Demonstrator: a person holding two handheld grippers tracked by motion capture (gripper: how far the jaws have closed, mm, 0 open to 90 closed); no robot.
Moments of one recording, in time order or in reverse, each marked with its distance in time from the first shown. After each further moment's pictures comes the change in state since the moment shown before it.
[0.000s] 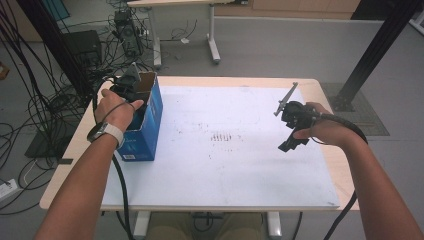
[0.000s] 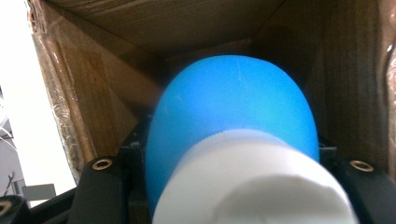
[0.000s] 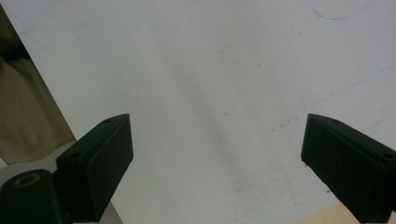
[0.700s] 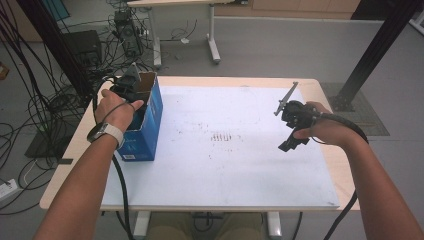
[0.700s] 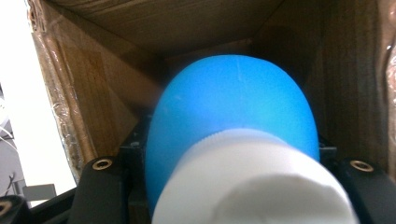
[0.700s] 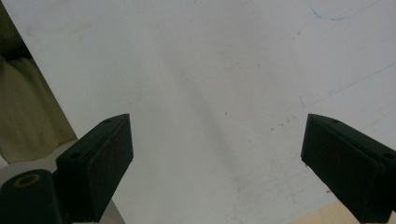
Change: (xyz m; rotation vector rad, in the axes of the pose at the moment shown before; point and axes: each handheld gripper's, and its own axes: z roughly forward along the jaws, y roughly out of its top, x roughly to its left) left arm 0.000 -0.001 0.000 -0.002 0.002 0.002; right arm 0.001 0.000 -0.002 0.002 -0.003 -0.002
